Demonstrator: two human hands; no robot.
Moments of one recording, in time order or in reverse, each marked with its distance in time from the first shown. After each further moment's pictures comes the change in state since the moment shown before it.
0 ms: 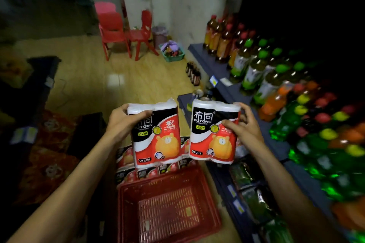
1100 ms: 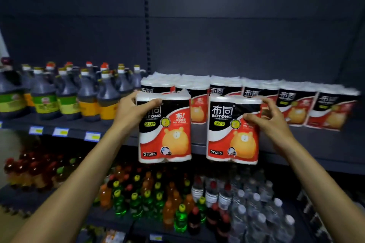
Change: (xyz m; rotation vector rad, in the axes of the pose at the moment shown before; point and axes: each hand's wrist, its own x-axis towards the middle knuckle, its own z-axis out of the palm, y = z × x) left_hand -0.259 0.537 0.332 -0.138 -0.992 0.591; right_hand -0.440 -0.471 -0.352 -0.280 1.156 -0.225
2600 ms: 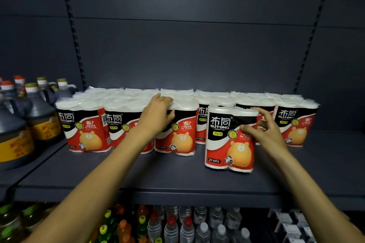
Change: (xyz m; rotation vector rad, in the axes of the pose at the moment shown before) left_hand 0.124 -0.008 0.276 0.861 -0.223 0.471; right_hand 0.113 0.091 -0.148 -0.002 0.168 0.067
